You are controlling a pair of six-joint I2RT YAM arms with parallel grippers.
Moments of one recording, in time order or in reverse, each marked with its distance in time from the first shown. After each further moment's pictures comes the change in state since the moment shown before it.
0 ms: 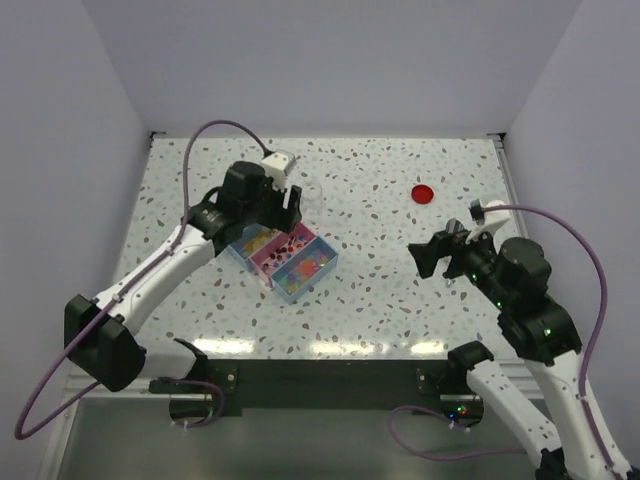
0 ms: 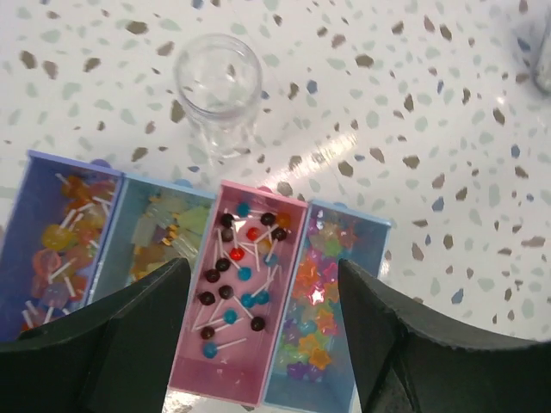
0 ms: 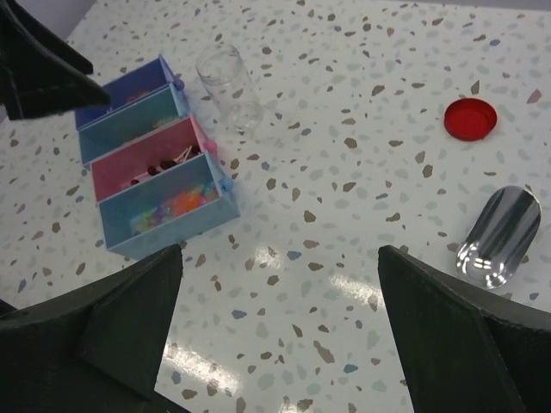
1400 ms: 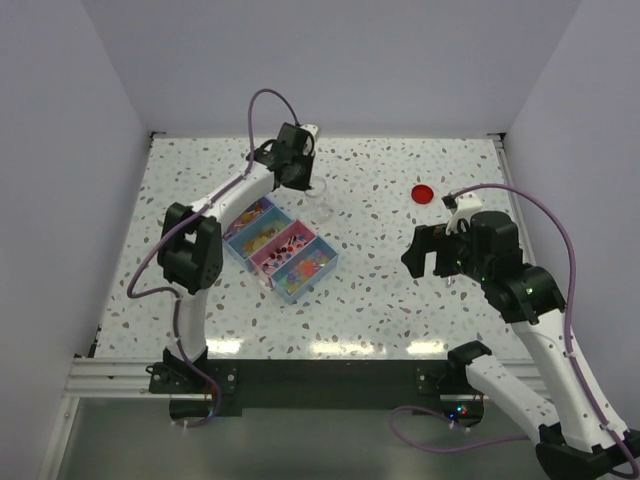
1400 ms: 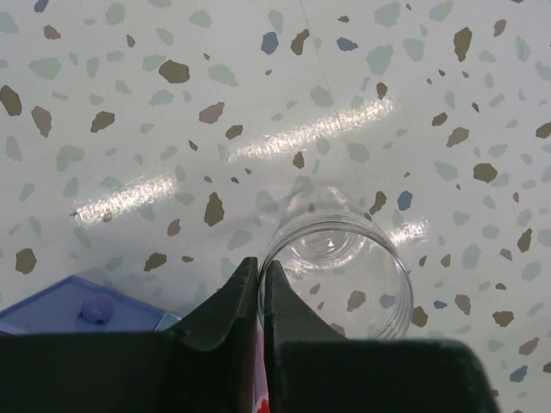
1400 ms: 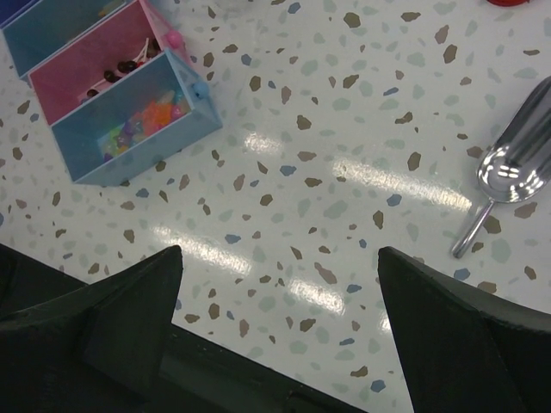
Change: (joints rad) left arm 0.092 0.730 0.646 -0.122 -0.080 -0.097; right arm 0.001 0.261 0.106 -0.216 -0.019 0.017
